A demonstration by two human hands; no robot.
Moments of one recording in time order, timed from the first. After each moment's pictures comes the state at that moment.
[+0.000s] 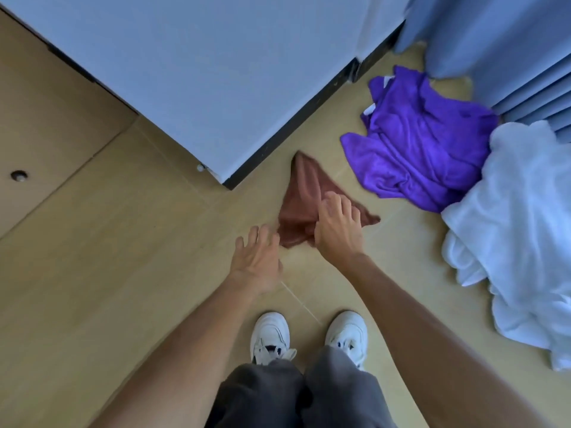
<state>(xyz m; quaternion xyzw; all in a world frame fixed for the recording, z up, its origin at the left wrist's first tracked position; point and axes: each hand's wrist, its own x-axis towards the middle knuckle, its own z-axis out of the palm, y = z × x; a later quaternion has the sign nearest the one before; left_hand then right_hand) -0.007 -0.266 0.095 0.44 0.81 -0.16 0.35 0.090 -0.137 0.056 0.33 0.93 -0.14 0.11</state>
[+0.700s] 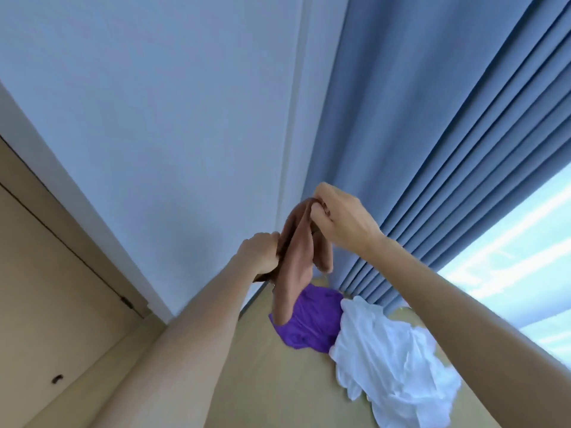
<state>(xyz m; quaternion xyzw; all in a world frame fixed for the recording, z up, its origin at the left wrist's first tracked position) -0.051 -0.098 0.741 0.55 0.80 0.05 0.21 0.103 -0.033 0.858 0.29 0.92 -0.17 -0.20</state>
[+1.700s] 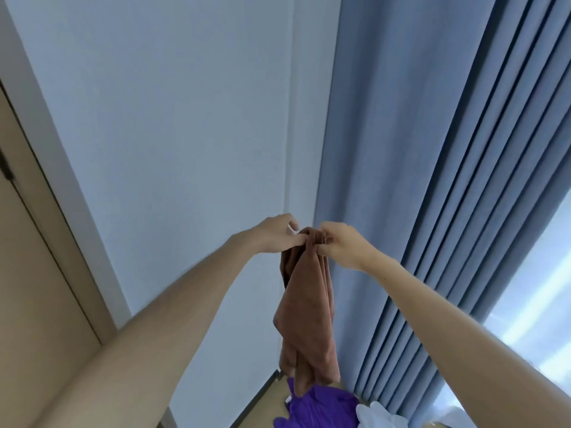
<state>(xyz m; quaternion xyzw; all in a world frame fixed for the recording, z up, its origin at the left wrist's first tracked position) -0.013 -0.062 0.992 0.55 0.76 0.26 0.24 0.145 0.032 0.979 0.26 0.92 -0.24 -0.17</state>
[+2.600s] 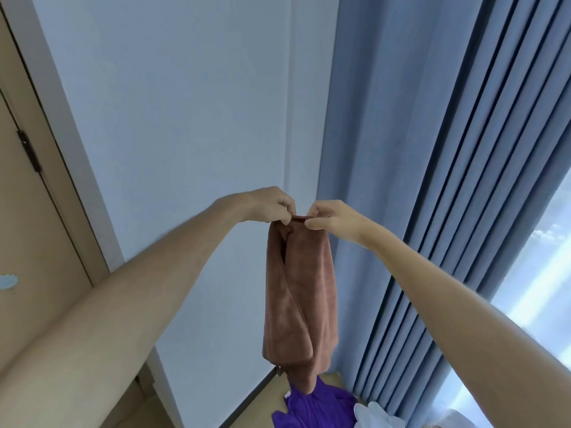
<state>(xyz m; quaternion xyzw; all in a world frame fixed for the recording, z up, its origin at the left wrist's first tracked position) 0.028 -0.089 1.055 0.57 0.76 0.20 0.21 0.178 0.029 1.019 0.22 0.90 -0.35 -0.15</state>
